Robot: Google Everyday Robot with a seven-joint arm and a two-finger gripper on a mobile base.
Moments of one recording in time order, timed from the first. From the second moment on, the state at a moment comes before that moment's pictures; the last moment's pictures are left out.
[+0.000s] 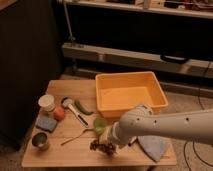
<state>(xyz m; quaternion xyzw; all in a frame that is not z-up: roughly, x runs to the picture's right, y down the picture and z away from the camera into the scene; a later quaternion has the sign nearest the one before) 0.019 0.259 0.692 -0.33 0.13 0.74 0.57</state>
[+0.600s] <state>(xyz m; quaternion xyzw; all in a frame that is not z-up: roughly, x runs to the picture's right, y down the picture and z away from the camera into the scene) 0.014 0.290 0.722 -0.36 0.14 0.72 0.58</state>
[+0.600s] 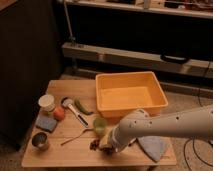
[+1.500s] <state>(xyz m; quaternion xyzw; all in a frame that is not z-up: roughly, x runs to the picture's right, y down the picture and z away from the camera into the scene) -0.003 0.311 0.741 -0.38 0.14 0.70 0.59</state>
